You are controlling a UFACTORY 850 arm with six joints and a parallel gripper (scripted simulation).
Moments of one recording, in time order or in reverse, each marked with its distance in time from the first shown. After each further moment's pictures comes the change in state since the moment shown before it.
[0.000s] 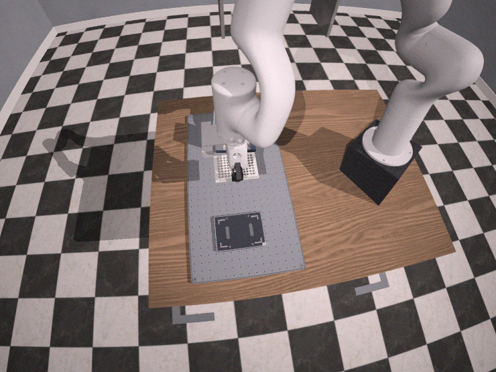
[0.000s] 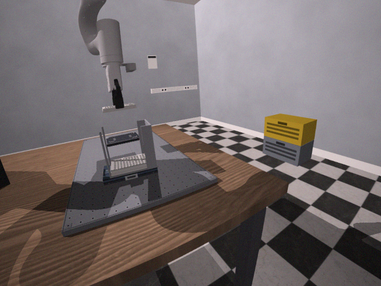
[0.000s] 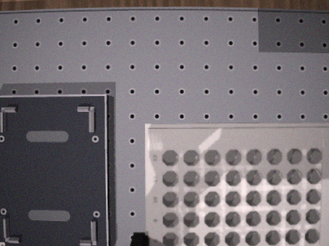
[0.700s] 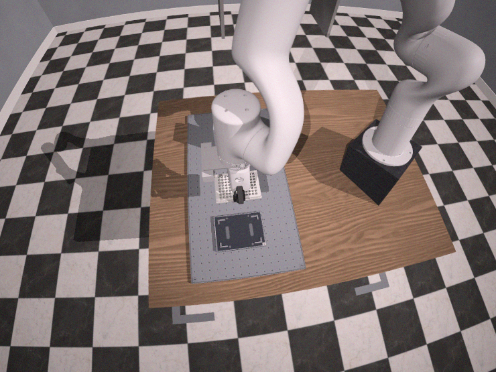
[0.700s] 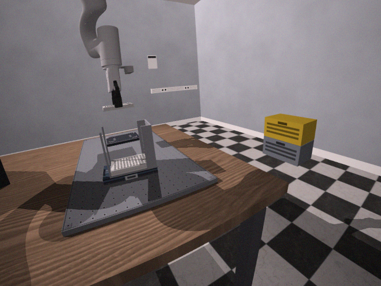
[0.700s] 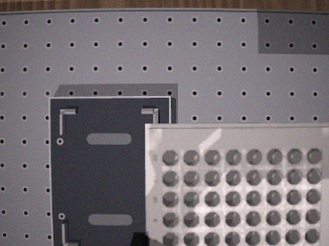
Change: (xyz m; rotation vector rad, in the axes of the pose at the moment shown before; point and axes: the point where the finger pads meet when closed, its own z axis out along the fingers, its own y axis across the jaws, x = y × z) arm 0.002 -0.063 0.002 -0.001 -0.001 0.000
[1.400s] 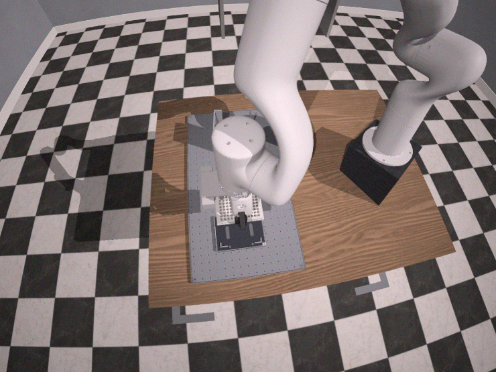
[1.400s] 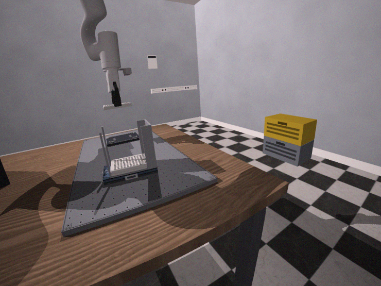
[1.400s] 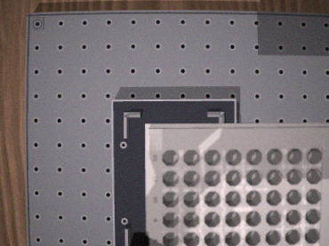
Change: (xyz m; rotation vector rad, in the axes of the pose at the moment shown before) arm 0.003 -0.063 0.001 0.000 0.000 0.000
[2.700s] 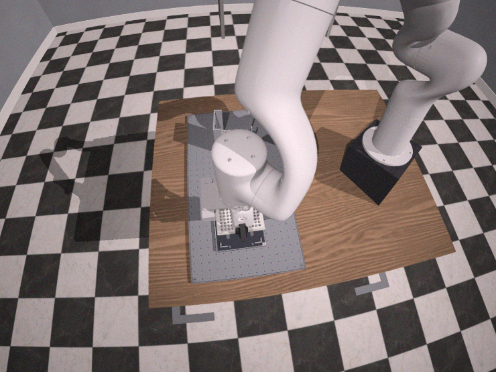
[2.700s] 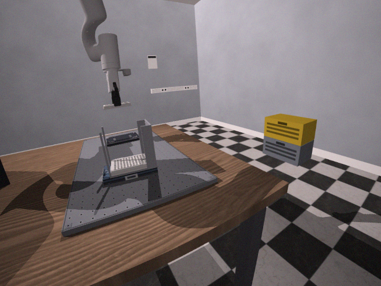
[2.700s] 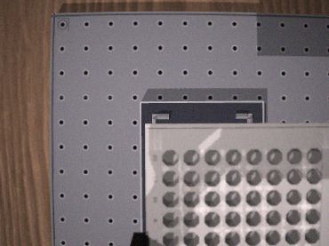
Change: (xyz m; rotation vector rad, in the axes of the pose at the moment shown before) arm 0.002 -0.027 0.001 -0.001 0.000 0.000
